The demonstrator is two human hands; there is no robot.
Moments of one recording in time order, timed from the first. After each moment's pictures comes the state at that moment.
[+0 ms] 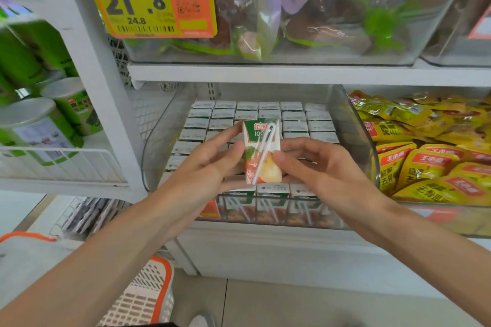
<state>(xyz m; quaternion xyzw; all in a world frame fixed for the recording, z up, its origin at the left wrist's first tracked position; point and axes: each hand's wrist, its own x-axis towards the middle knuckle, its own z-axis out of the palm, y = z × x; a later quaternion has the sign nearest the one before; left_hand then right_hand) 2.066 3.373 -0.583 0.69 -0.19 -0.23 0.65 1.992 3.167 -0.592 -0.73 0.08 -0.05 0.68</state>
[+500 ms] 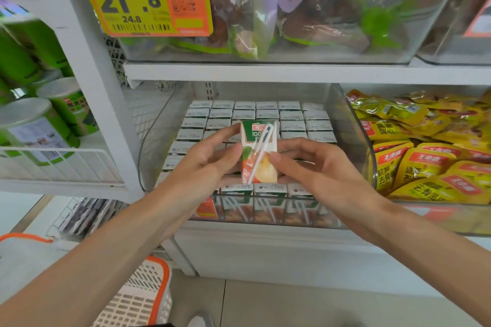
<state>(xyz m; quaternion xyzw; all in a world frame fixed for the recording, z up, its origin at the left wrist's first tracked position) 2.073 3.373 -0.590 0.70 -0.21 -0.22 0.64 1.995 3.166 -0.596 -0.74 0.08 -0.04 0.67</state>
